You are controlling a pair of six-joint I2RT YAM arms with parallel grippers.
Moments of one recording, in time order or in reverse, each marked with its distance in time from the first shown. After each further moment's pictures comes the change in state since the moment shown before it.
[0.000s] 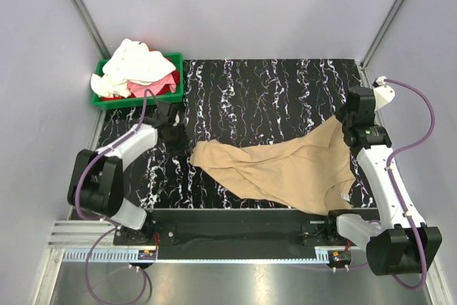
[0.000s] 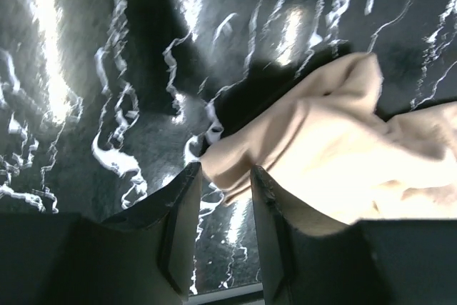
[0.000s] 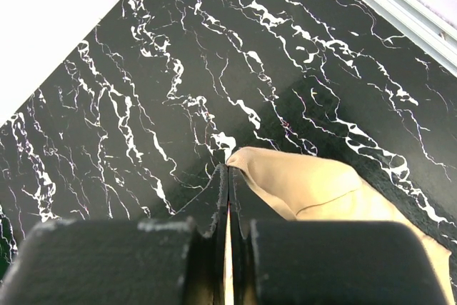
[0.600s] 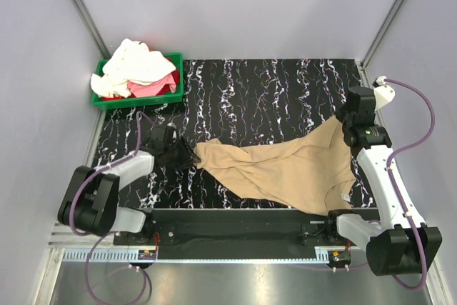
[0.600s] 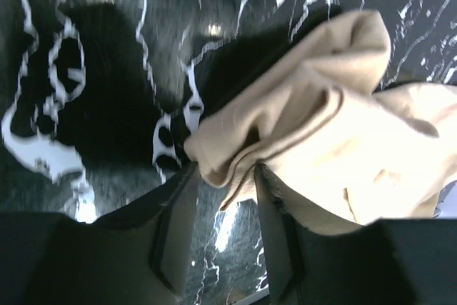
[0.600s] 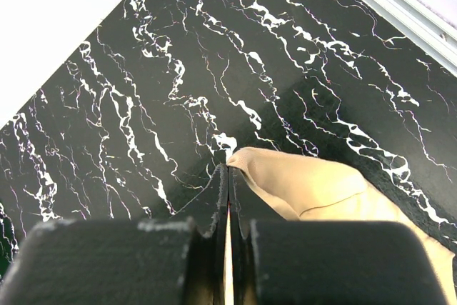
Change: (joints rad) left arm -0.005 -0.149 -0.385 0.433 0.134 -0.219; right arm 0.000 -0.002 0.000 0.006 -0.002 -0.001
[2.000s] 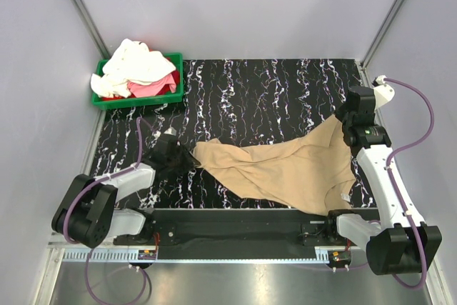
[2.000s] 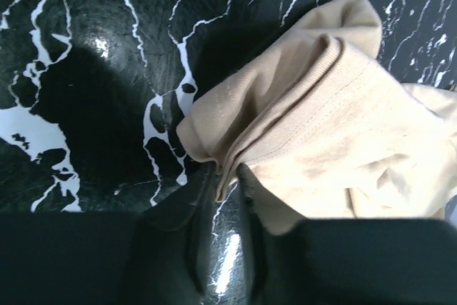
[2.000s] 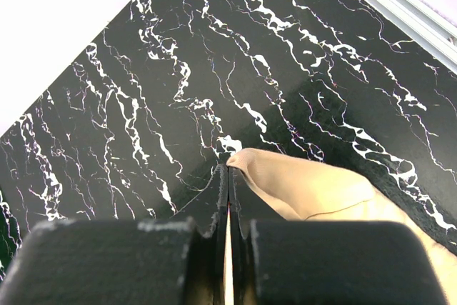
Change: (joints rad) left arm -0.100 -0.108 -0.163 0.197 -0.135 -0.093; right arm 0.000 0.005 -0.003 0.022 -0.008 -0.003
